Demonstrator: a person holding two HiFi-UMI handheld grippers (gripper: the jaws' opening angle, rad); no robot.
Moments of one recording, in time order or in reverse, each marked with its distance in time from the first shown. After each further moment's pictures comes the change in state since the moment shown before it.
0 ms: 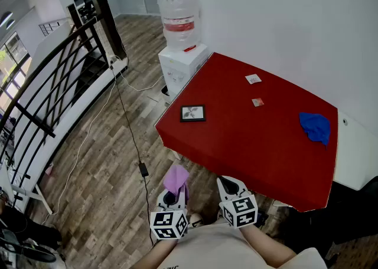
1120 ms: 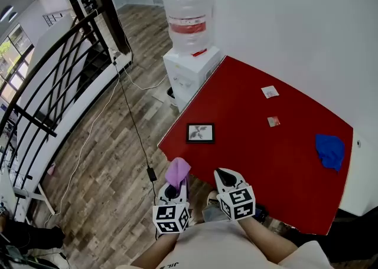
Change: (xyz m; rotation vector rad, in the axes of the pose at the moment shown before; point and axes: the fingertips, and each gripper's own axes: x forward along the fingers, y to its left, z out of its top) left arm 0.164 0.079 0.068 0.018 0.027 0.077; right arm 0.180 -0.062 0.083 -0.015 0.062 0.081
